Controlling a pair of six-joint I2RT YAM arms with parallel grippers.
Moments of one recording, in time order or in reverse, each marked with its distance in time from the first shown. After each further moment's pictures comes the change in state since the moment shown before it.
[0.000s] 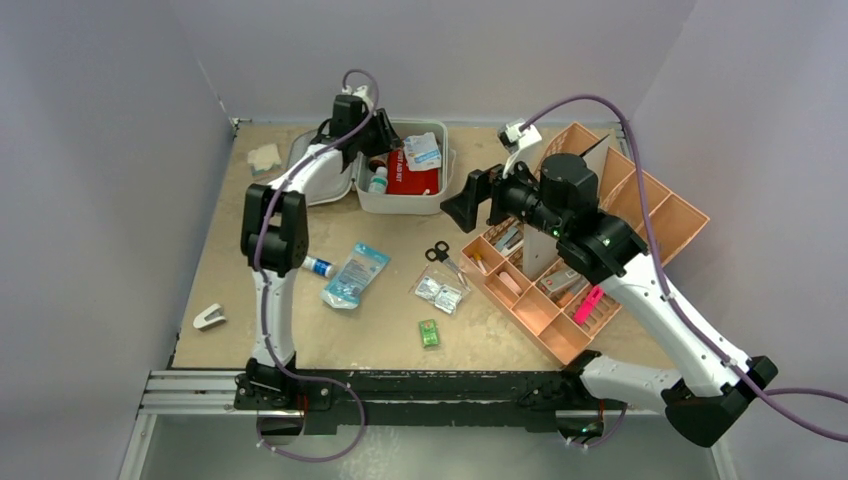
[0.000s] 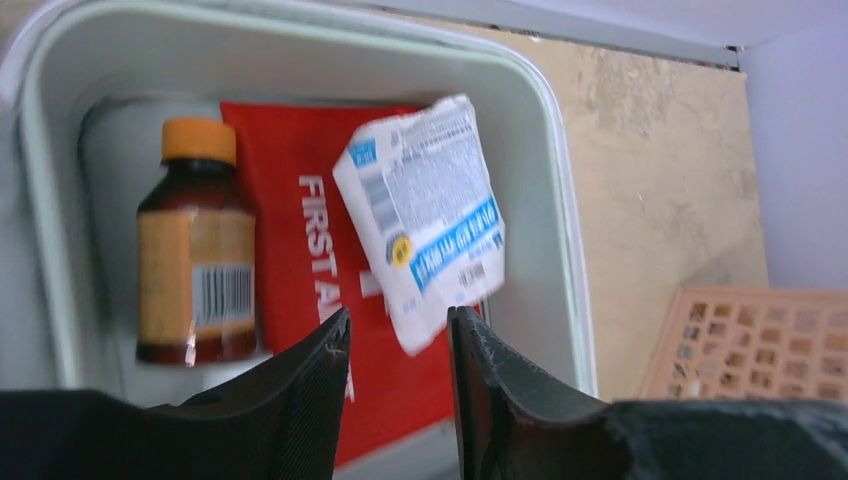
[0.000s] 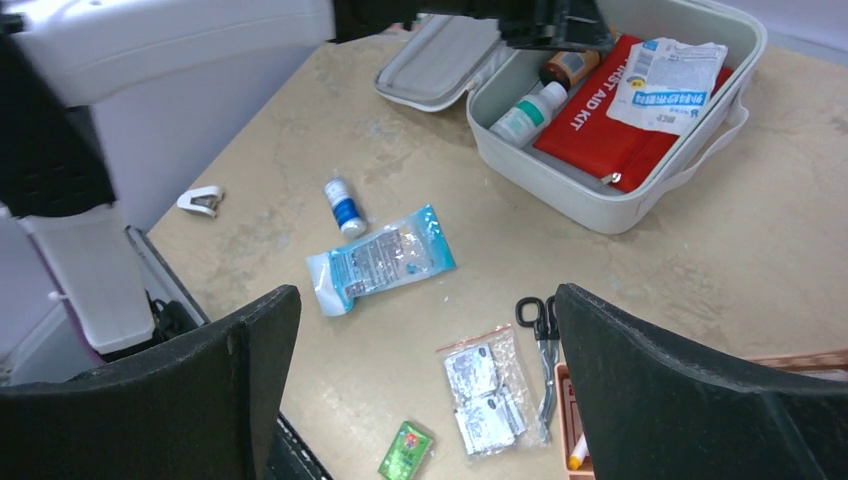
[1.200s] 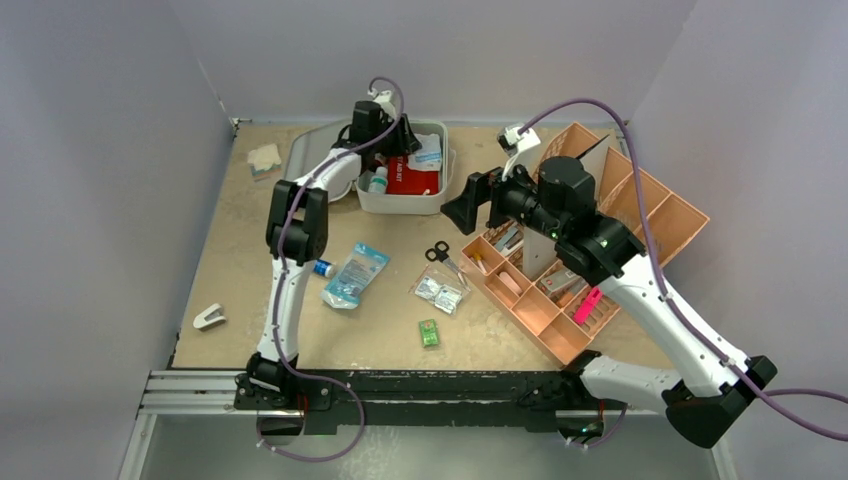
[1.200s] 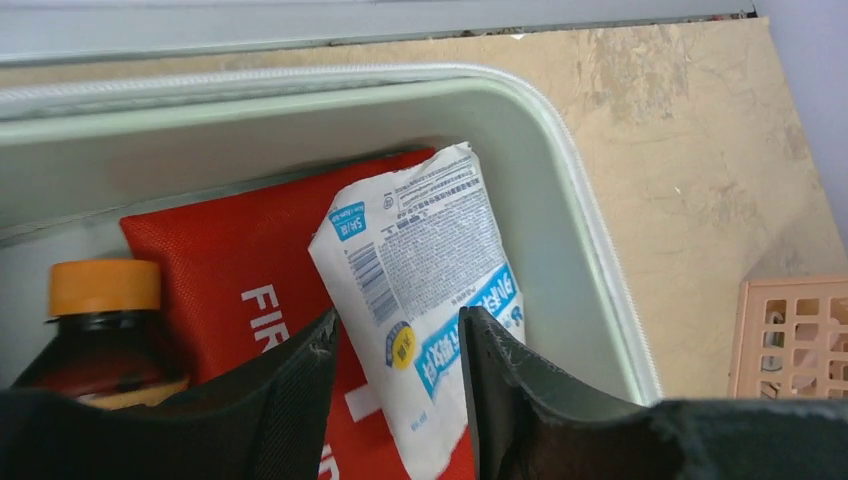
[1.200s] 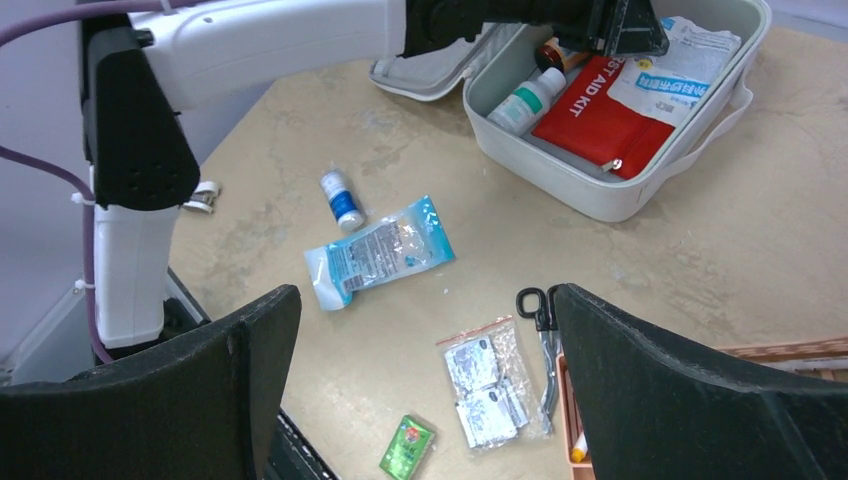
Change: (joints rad) left arm -0.043 0.315 0.248 0.152 0.060 0.118; right arm 0.000 -0.013 -0.037 0.006 0.004 0.015
